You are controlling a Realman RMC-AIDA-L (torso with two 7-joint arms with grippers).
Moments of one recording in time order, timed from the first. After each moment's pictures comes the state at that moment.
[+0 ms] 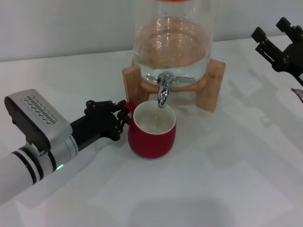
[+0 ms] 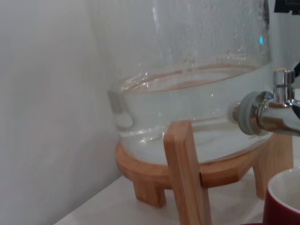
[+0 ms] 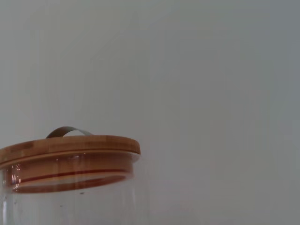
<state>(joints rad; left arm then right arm) -0.61 -2.09 -1.15 -0.33 0.36 -0.82 2.66 0.37 2.01 -1.35 -0.22 -0.34 -1.45 0.61</state>
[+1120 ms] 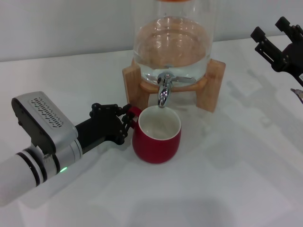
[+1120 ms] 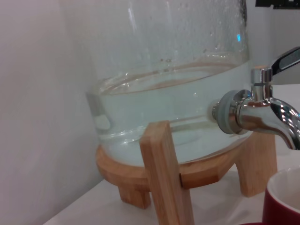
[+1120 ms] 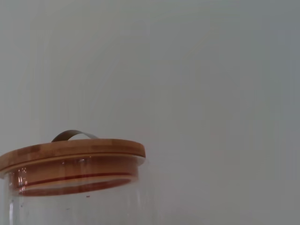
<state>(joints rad) -0.62 -2.09 -1.11 -0.33 0.36 -0.81 2.66 0.37 2.01 -1.35 -0.22 -0.34 -1.46 0.61</state>
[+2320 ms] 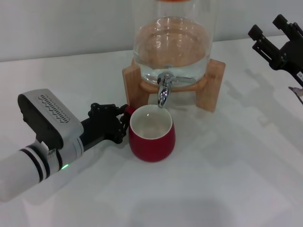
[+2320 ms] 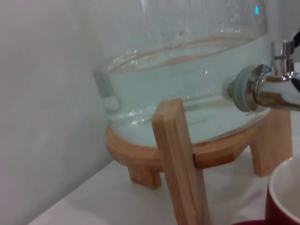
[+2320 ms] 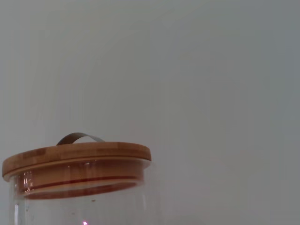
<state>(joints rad) -0.62 -2.09 -1.10 -0.36 0.36 -0.71 2.66 0.38 2.01 -1.36 -0.23 -0.34 -1.46 0.61</state>
